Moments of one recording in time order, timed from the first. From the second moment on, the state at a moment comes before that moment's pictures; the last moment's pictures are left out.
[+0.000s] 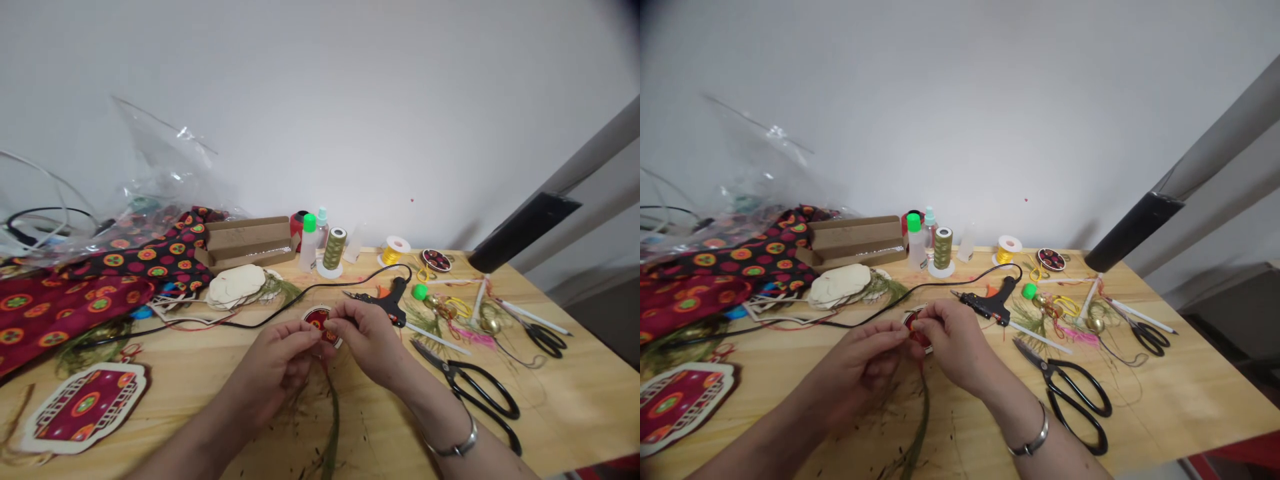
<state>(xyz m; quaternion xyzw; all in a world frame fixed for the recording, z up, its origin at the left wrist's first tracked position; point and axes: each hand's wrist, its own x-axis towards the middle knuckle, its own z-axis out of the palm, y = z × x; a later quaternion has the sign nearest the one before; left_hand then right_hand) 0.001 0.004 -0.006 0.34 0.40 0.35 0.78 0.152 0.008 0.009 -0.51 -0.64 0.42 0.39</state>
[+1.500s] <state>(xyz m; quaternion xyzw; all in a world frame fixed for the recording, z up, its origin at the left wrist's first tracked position) 0.004 -0.003 -0.012 0.80 0.46 0.29 0.25 0.153 0.012 0.014 -0.50 -0.50 0.54 0.46</state>
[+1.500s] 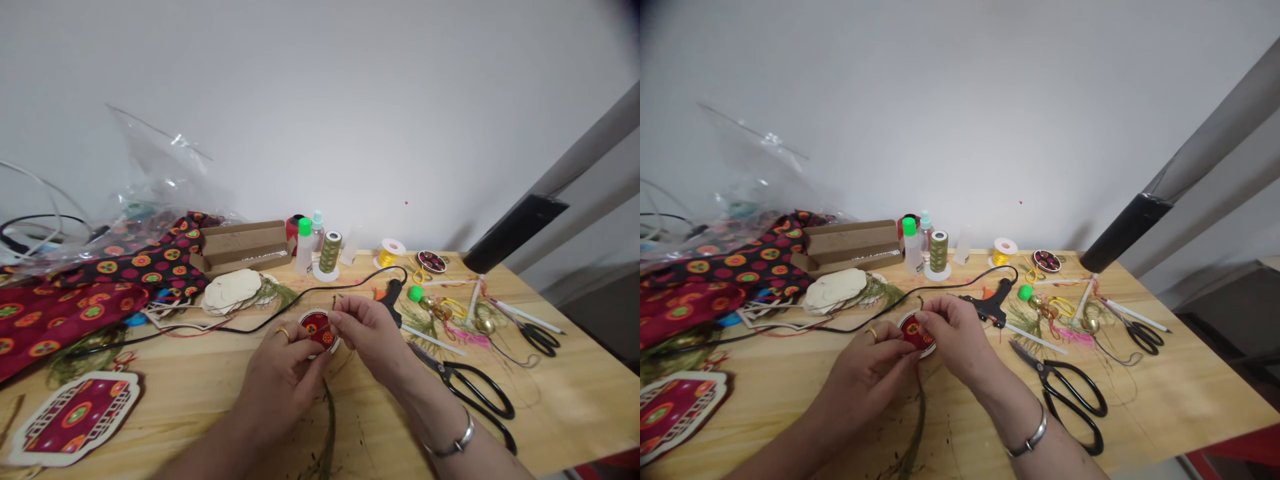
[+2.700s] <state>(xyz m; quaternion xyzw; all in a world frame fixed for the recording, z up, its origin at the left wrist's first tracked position) 0.004 0.005 0.000 0.51 0.47 0.41 0.59 0.145 0.007 0.006 -0.52 -0.53 0.51 0.44</state>
